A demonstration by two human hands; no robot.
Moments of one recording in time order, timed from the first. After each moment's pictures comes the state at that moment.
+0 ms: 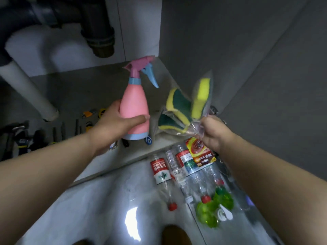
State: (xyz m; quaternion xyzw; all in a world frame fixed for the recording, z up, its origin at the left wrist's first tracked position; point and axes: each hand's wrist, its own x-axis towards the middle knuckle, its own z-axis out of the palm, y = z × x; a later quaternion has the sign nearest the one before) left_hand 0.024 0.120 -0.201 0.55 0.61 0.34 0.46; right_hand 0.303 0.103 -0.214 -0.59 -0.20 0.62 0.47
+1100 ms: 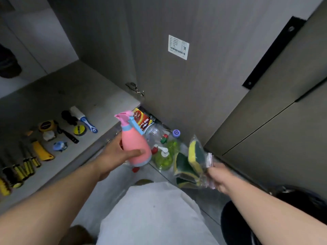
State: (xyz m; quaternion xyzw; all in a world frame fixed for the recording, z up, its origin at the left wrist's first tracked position) left_hand 0.135 -0.054 -0.209 0.63 0.45 0.10 0.62; right_hand 0.399 -0.274 -0.280 -0.79 0.00 0.49 0.37
